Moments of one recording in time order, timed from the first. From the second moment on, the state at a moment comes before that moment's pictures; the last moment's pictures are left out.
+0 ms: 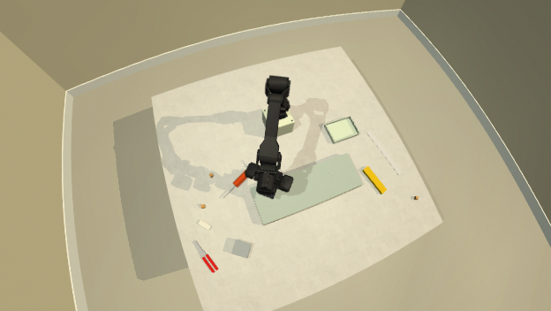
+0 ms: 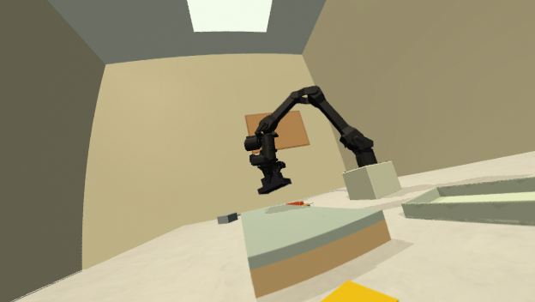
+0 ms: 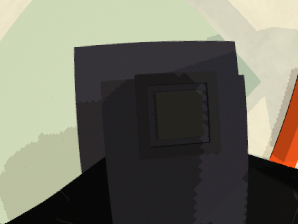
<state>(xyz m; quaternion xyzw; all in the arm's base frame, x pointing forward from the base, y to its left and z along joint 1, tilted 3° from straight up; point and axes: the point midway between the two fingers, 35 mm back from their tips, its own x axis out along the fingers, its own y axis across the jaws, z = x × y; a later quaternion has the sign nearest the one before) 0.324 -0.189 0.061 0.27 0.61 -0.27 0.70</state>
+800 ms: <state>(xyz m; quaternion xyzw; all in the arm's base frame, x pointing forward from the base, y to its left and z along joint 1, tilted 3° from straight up) 0.364 -0.207 0.069 0.01 0.61 -0.05 0.79</state>
